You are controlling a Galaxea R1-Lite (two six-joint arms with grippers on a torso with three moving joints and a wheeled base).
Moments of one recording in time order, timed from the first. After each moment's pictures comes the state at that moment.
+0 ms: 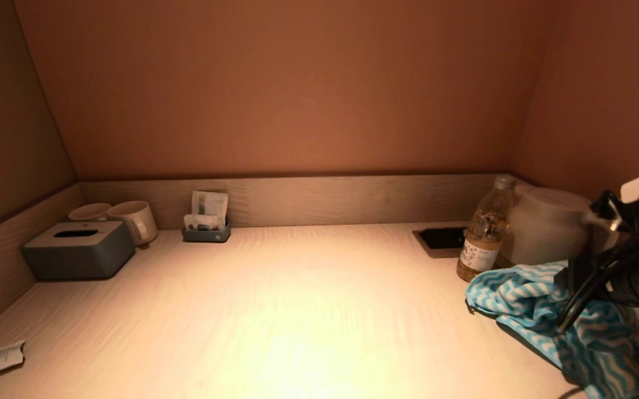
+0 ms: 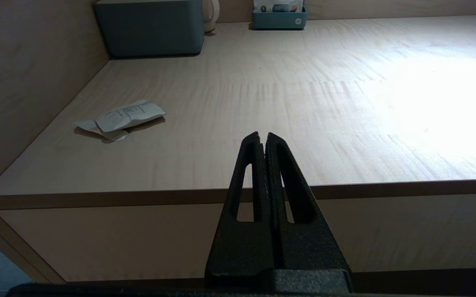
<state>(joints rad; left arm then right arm) 0.00 0.00 0.00 0.02 -0.01 0.00 -0.17 1.49 -0.85 0.11 -0.23 0.07</state>
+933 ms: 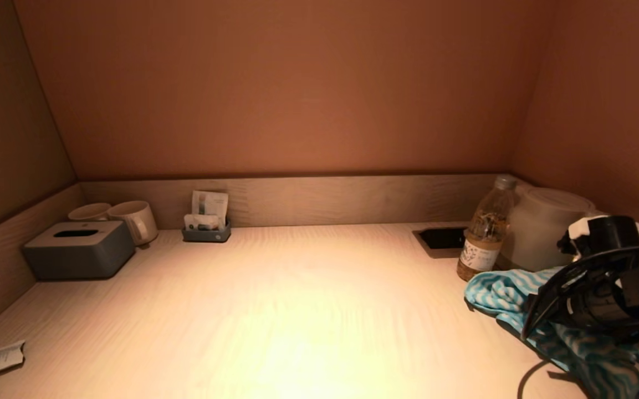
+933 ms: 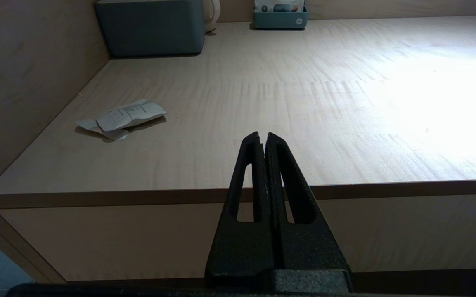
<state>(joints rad) 0.00 0.00 0.00 0.02 -0.01 0.00 -0.21 1.73 -0.81 -0.01 -0.18 0.16</state>
